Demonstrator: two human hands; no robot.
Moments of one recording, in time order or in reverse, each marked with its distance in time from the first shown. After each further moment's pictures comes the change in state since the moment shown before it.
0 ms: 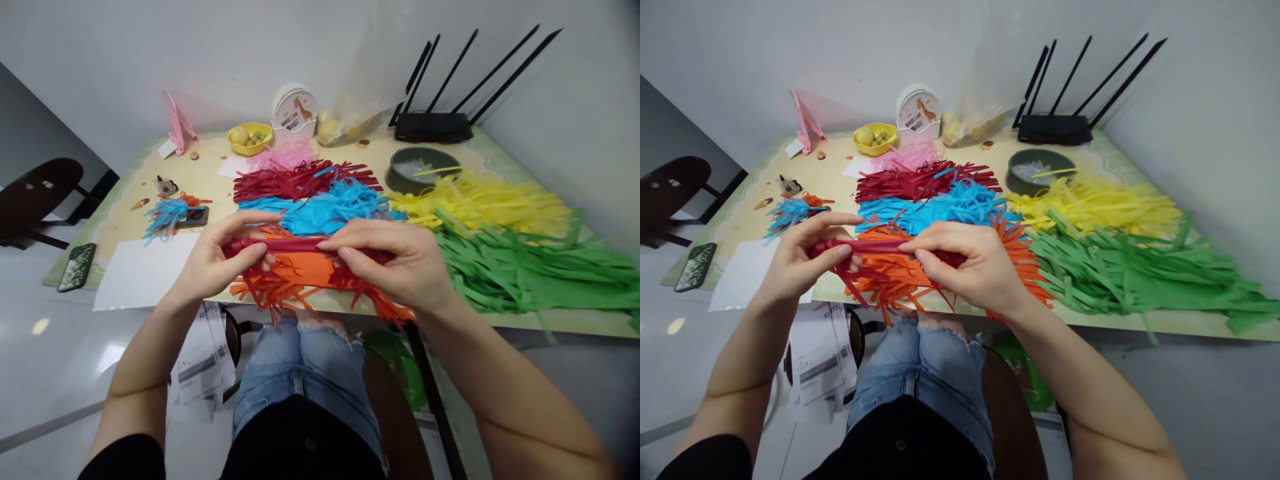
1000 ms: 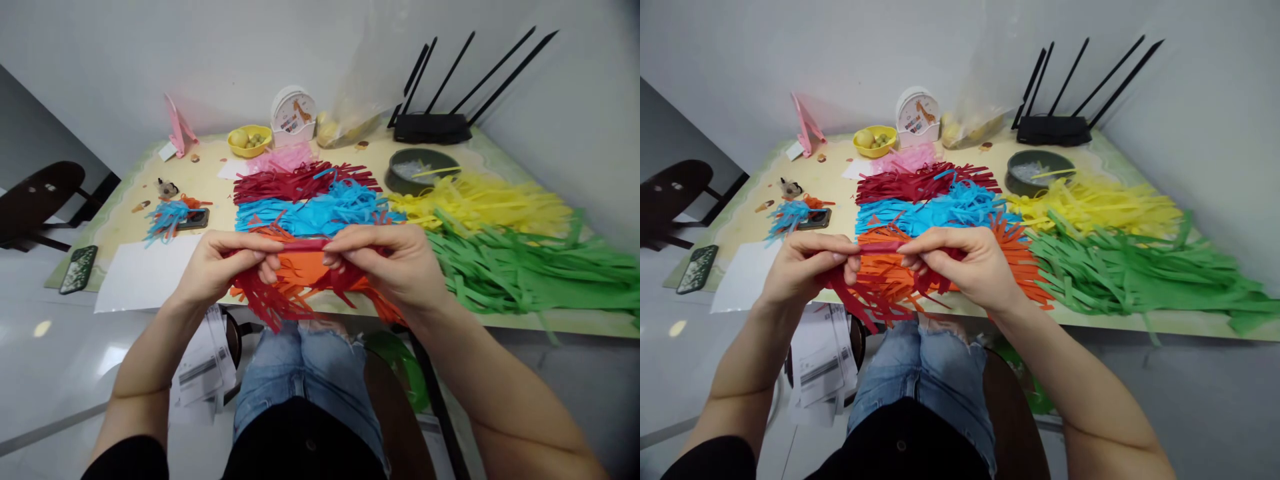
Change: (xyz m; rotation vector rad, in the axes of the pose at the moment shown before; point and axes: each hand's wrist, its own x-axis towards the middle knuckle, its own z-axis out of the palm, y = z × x) left_hand -0.002 -0.001 0.010 -0.351 0.035 -0.074; right_hand -0.005 0.004 0.008 0.467 0.038 0.186
